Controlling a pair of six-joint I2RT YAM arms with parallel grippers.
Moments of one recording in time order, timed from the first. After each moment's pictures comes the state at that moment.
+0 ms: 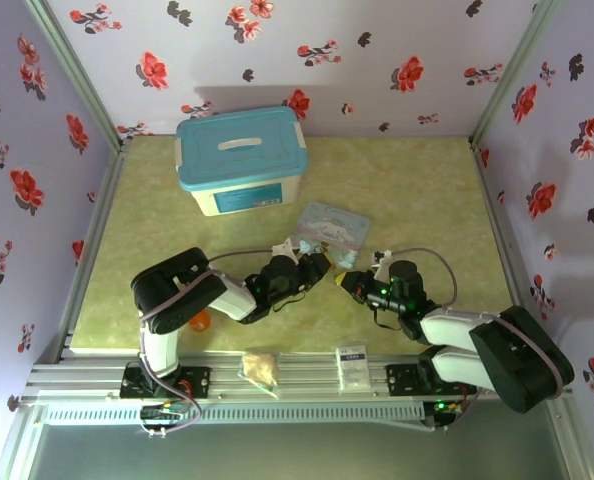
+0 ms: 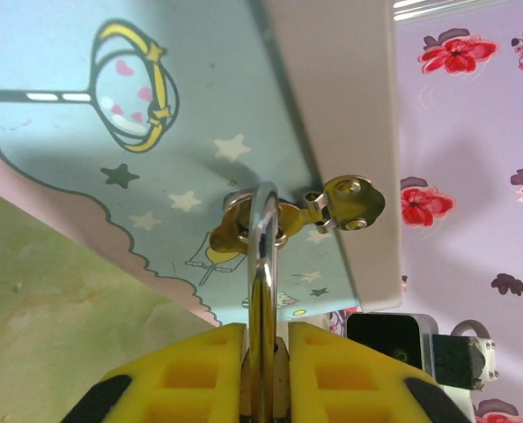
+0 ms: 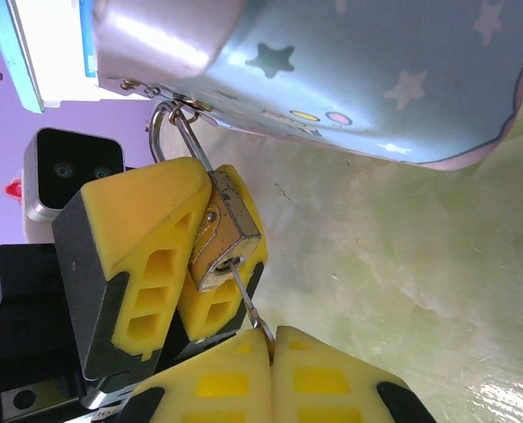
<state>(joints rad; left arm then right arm) -1.02 1.90 0.64 1.00 -0.06 -1.39 0.49 1.21 0.11 0.67 -0.51 1.15</state>
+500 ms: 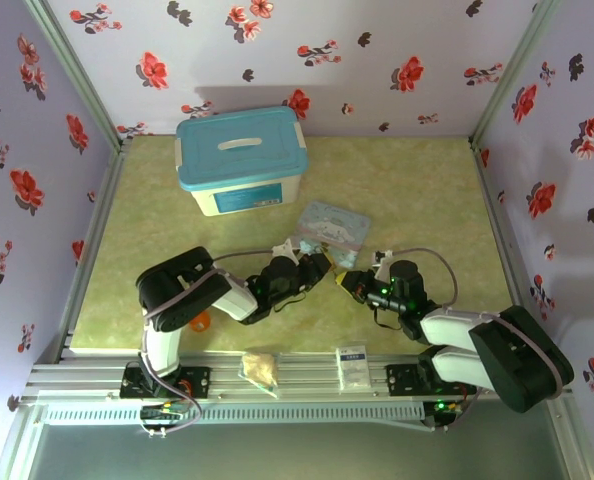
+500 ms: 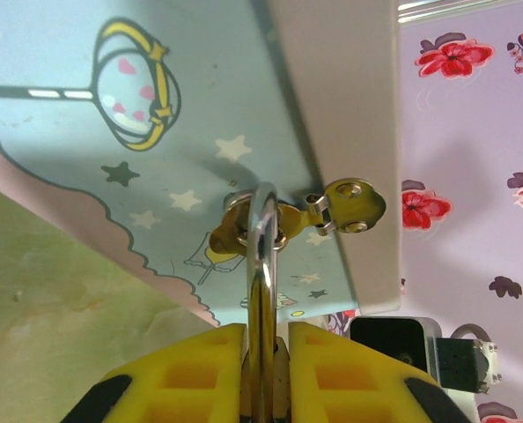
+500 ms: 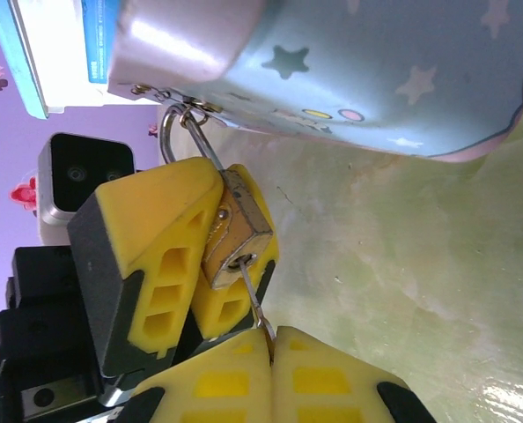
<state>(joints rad) -1.02 1.94 0.65 1.04 -0.06 -1.39 0.48 1.21 0.11 0.68 -0.51 1.16</state>
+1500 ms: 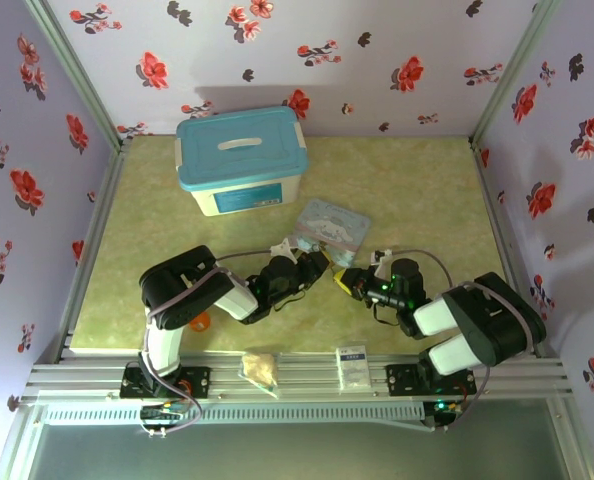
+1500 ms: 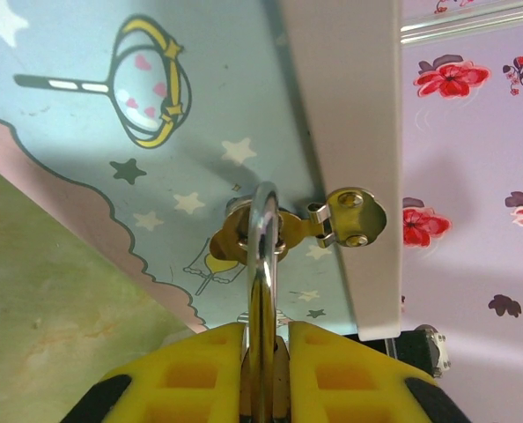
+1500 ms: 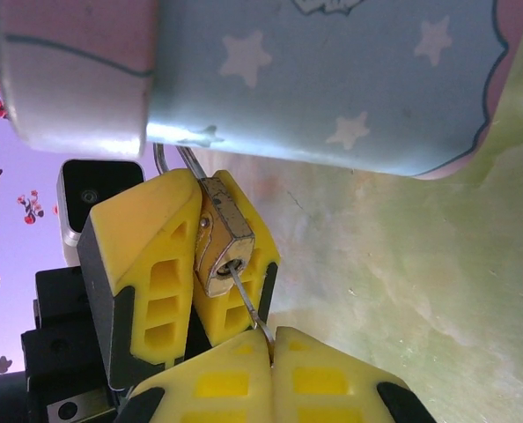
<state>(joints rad) -1.01 1.95 0.65 1.07 -0.09 -1.40 0.42 1.47 0.10 0.99 -0.62 1.30</state>
